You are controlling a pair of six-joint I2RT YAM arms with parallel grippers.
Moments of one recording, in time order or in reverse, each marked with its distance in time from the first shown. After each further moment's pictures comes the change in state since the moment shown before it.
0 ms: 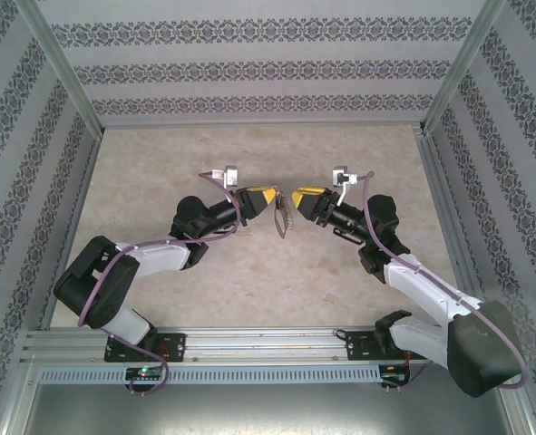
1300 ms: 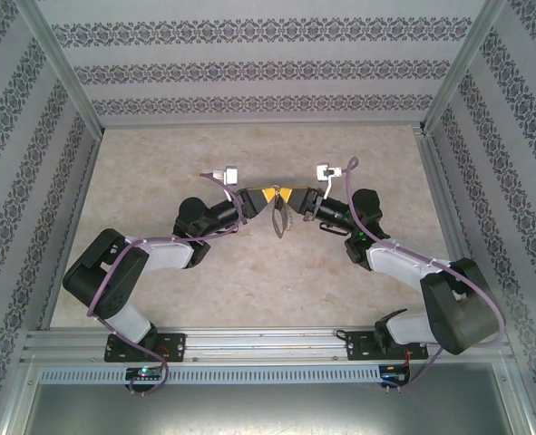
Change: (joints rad) left arm 0.006 0.066 0.000 0.090 -0.002 -0.100; right arm 0.033 0.245 0.040 0.257 -0.082 0.178
